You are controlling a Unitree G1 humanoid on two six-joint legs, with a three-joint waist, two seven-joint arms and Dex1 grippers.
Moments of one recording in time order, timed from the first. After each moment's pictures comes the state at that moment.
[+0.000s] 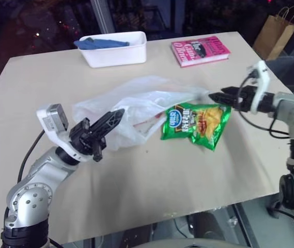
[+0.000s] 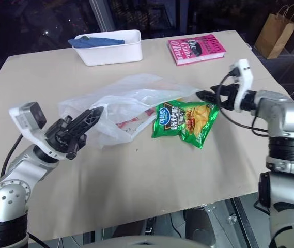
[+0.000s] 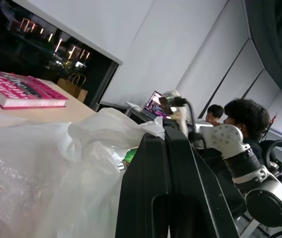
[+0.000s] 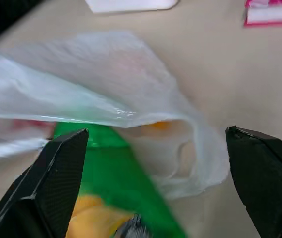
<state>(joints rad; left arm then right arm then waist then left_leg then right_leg) -0.02 0.58 0.36 -0.46 -1.28 0.55 -0.71 -0.76 -0.60 -0.26 0.12 0.47 1.09 0.88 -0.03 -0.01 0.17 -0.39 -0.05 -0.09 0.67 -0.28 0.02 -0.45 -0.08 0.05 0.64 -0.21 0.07</state>
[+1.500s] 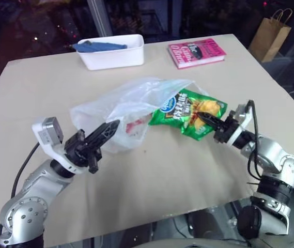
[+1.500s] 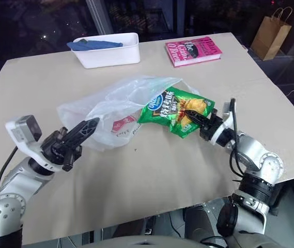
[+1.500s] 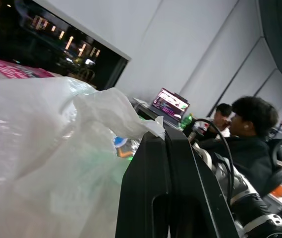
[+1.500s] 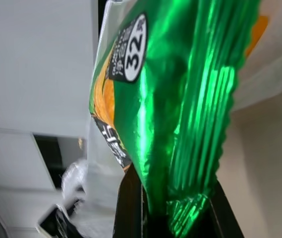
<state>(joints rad) 0.12 0.56 0.40 -0.50 -1.26 0.55 -0.75 -0.46 -0.06 -0.53 0.02 1.87 1.25 -0.51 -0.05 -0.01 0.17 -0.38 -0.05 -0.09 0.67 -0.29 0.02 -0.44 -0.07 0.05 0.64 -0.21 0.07</state>
